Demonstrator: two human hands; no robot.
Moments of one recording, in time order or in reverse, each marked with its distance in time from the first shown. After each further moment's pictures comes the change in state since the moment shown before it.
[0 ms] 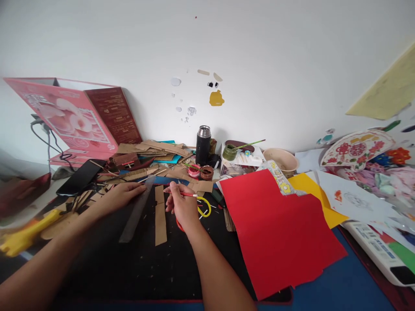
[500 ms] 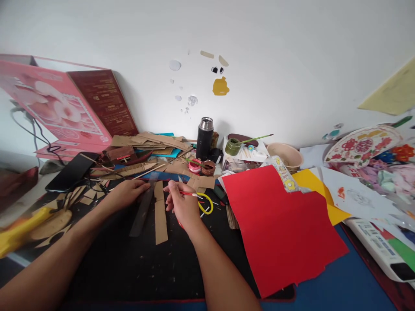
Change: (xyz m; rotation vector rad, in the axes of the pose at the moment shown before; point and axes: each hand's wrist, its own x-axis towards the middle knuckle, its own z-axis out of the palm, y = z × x) left_hand 0.025 -0.024 0.026 0.220 -0.023 -0.008; right_hand 0.002 0.014 -0.003 -0.087 -0.009 0.017
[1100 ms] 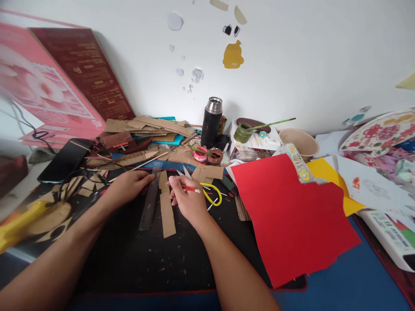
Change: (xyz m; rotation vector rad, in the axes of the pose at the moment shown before) left_hand -0.009 0.011 -0.002 -0.015 -0.005 -0.011; right_hand -0.003 0.009 0.000 -0.152 -0.040 -0.011
